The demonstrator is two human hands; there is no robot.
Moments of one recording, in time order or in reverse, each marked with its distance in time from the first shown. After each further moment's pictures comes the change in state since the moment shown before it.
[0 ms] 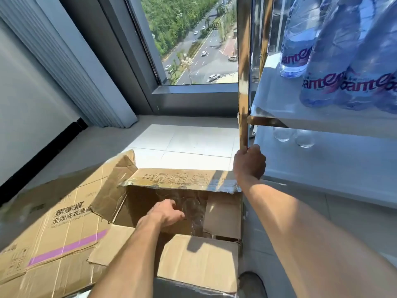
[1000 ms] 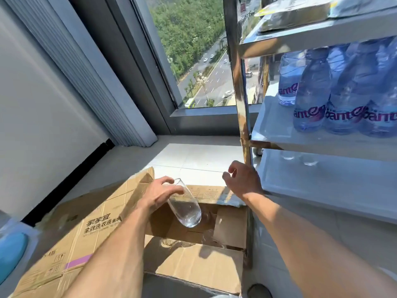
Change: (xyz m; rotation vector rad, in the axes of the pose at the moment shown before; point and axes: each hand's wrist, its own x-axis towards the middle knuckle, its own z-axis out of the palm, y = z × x) left_hand -0.068 0.010 -0.106 -0.394 0.293 0.287; right_hand -0.033 -0.032 -0.068 -0.070 -0.484 -0.440
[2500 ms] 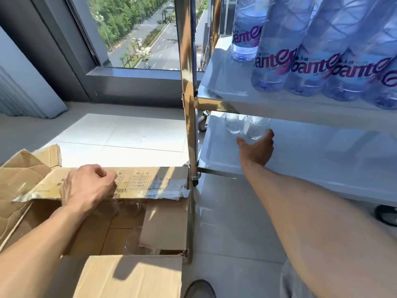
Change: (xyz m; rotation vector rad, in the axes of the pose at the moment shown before) left_hand 0.093 -0.045 0.112 0.312 0.398 0.081; right_hand 0.089 0.206 -0.016 0.111 0.736 0.466
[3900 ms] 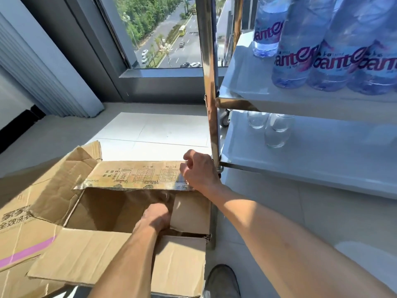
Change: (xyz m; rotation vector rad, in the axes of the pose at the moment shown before) left_hand -0.080 0.006 0.070 0.167 -0.671 -0.240; right_hand -0.168 -0.057 0.039 -0.056 -0.761 -0.568
